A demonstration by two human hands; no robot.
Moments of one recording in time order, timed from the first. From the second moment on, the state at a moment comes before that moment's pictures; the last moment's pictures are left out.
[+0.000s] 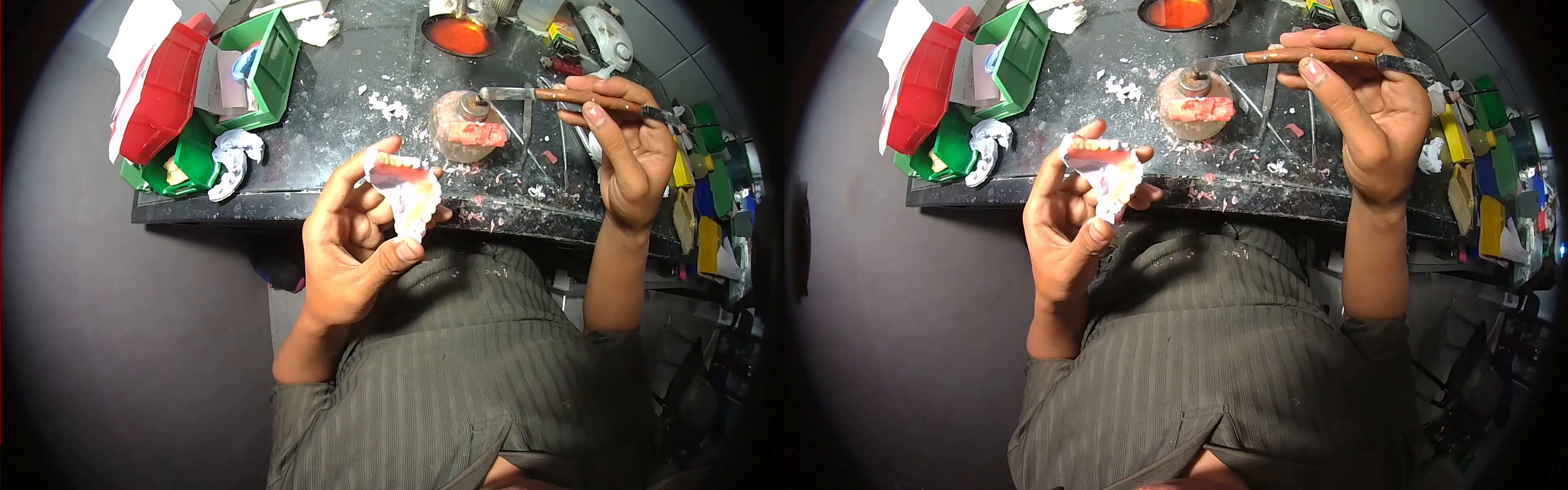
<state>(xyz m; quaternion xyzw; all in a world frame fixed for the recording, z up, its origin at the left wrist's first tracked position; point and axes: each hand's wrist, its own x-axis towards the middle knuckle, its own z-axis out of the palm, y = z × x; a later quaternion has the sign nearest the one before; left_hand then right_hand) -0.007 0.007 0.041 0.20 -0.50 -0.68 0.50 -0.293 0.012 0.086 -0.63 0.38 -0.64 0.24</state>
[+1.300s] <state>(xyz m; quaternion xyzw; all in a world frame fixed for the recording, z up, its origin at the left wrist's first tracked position) -0.002 0.002 0.030 0.15 -0.48 -0.71 0.49 -0.324 -0.014 0.105 -0.56 0.63 -0.46 0.29</state>
